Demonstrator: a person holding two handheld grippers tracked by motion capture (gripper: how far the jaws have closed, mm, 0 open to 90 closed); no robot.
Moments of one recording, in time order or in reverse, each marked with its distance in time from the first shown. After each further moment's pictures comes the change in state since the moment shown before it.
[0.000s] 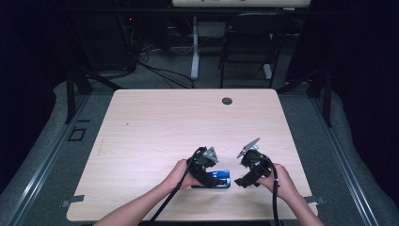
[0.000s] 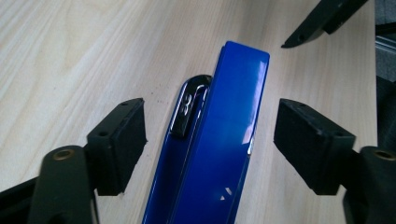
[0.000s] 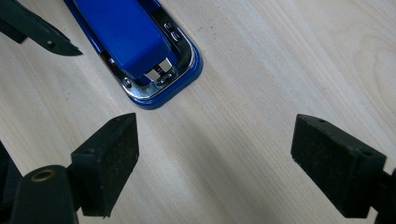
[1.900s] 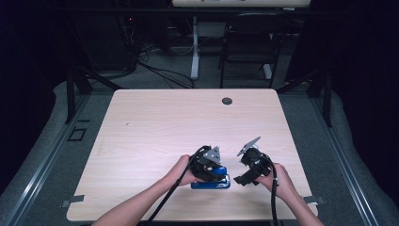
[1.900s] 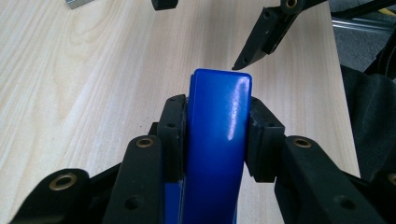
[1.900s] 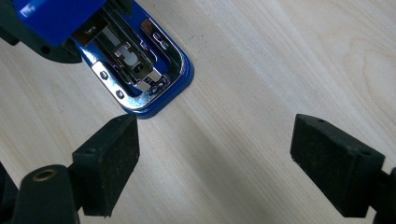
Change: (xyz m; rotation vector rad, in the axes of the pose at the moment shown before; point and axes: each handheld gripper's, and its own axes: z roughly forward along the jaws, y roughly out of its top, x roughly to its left) left arm -0.003 0.010 -0.012 -0.042 -0.057 0.175; right arm -0.003 0.002 -0.001 -0.007 -0.019 0.022
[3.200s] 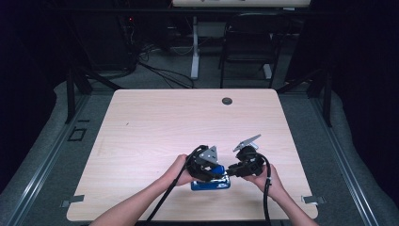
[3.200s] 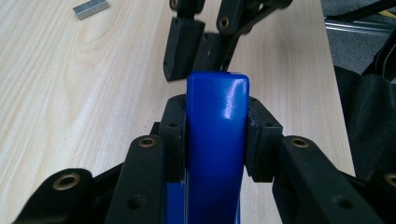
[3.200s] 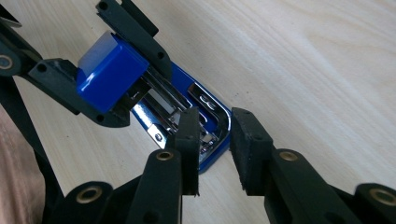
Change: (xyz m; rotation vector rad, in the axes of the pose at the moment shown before) left arm -0.003 -0.002 -0.010 -0.027 0.014 0.019; right arm 0.005 0.012 0.008 -0.167 0.174 0.093
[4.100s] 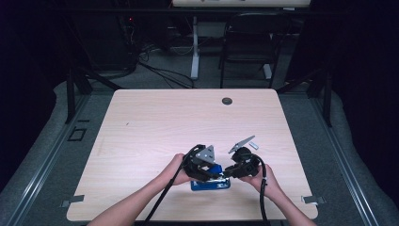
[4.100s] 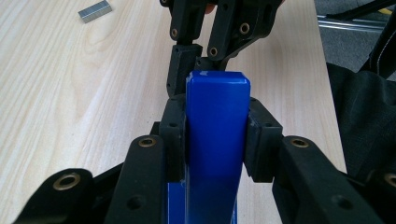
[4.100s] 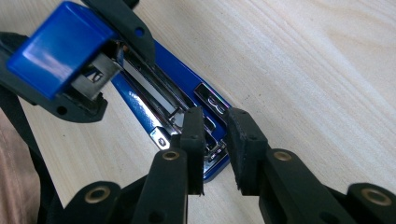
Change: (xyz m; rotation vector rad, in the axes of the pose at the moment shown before) left arm -0.002 -0.001 -0.013 0.001 0.001 0.015; right arm 0.005 0.003 0.013 0.019 0.010 -0.003
